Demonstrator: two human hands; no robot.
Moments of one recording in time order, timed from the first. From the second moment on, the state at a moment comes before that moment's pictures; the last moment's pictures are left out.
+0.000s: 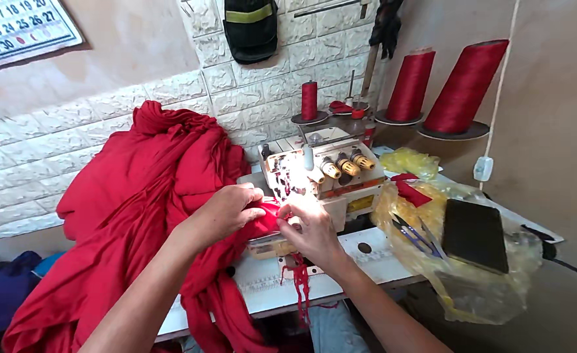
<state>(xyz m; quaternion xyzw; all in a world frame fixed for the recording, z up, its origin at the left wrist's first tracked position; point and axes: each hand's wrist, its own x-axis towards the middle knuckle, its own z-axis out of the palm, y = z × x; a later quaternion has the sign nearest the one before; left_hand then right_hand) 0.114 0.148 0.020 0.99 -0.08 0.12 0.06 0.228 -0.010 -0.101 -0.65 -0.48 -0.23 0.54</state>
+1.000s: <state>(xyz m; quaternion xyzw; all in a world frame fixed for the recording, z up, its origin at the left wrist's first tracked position) 0.118 0.132 0.018 0.97 -0.19 0.15 0.04 0.236 -0.028 -0.085 -0.54 -0.52 0.07 0.66</state>
